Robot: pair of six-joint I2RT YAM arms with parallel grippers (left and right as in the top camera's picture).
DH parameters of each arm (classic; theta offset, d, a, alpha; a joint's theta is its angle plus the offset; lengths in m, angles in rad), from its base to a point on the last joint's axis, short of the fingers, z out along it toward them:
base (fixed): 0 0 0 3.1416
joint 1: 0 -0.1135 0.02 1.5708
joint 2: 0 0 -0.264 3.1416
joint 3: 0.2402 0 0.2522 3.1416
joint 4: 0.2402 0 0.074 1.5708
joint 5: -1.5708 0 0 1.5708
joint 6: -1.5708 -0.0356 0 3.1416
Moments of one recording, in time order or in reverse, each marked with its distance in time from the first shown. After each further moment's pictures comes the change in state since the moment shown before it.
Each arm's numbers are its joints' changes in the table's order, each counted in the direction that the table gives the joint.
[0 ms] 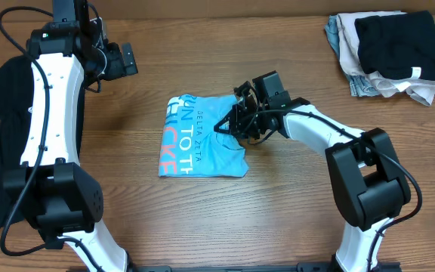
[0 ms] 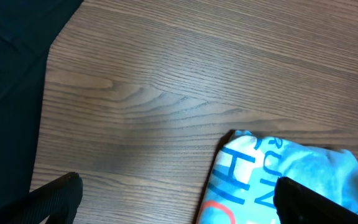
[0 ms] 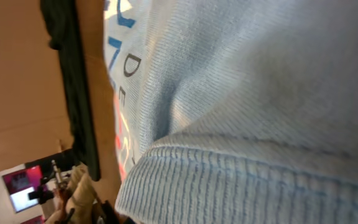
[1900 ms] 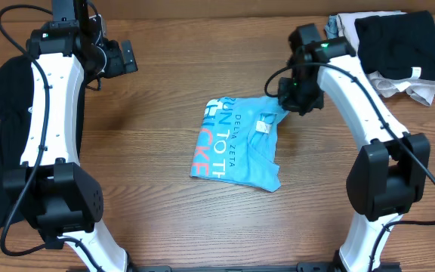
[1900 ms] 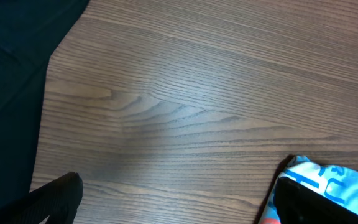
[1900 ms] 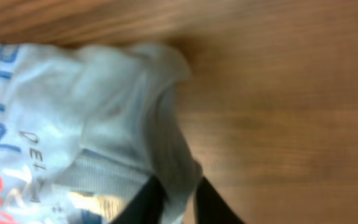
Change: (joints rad) left arm 0.000 0.000 0.000 -0.029 -0.003 0.000; right arm 0.180 0.022 0.554 0.998 -0.686 0.278
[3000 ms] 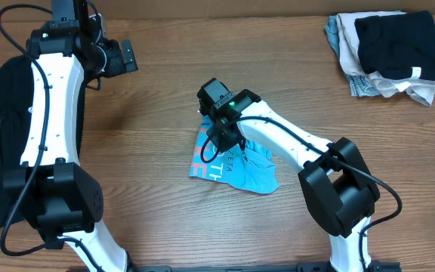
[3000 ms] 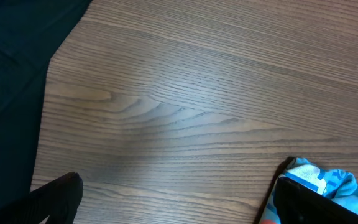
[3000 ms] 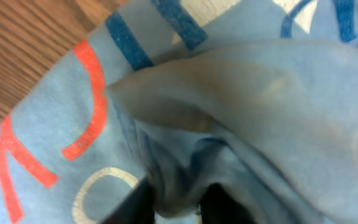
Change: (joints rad) left arm 0.000 0.000 0.000 -0.007 0.000 0.000; right arm -0.460 0.043 -0.212 -0.375 -0.162 0.273
